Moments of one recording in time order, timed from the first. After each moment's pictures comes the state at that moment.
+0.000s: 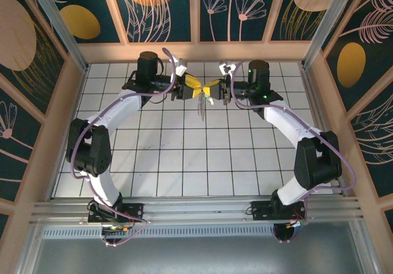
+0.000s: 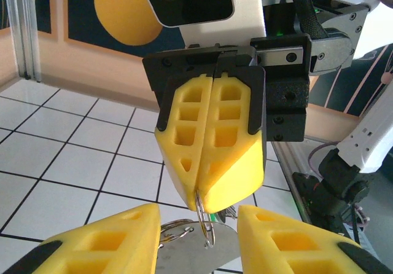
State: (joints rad) left arm -0.37 1.80 1.43 0.03 1.23 0.04; right arm 0.35 1.57 1.17 0.14 -1.05 0.17
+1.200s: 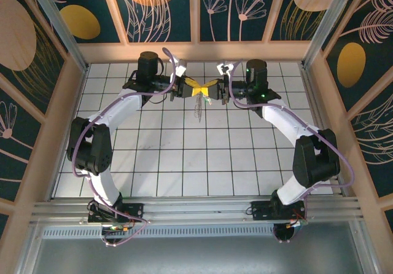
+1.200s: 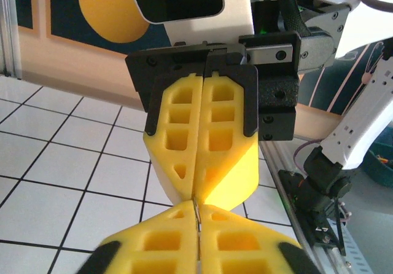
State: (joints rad) left arm -0.37 1.81 1.43 0.02 1.28 0.03; right arm 0.36 1.60 1.19 0.14 -1.08 0.17
